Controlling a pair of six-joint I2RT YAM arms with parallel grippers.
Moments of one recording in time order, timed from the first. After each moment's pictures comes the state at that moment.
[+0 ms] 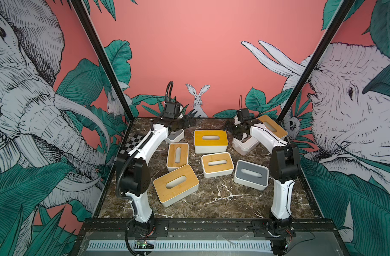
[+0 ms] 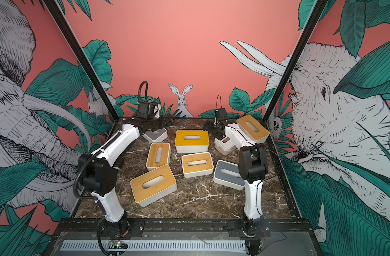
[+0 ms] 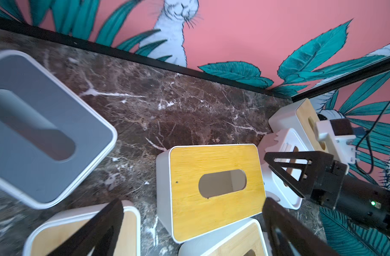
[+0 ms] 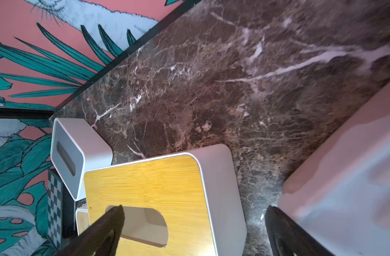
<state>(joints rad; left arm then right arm) -0.35 1.75 1.68 -0.59 0.18 -0.49 0.28 2.05 1.78 -0.63 -0.24 0.65</state>
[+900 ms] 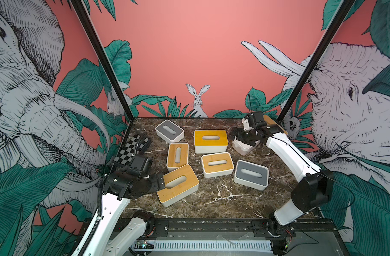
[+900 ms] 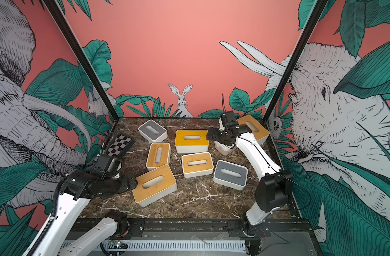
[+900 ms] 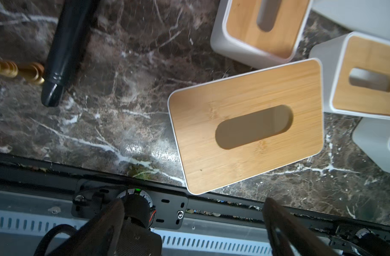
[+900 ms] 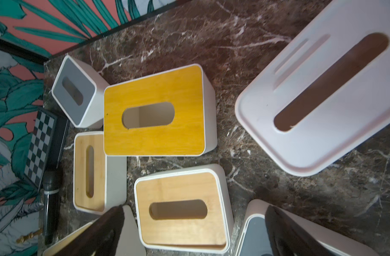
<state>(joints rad) -0.36 0.79 1.02 -1.47 0.00 -0.65 0.35 1.59 1.51 -0.84 -0.18 0.46</state>
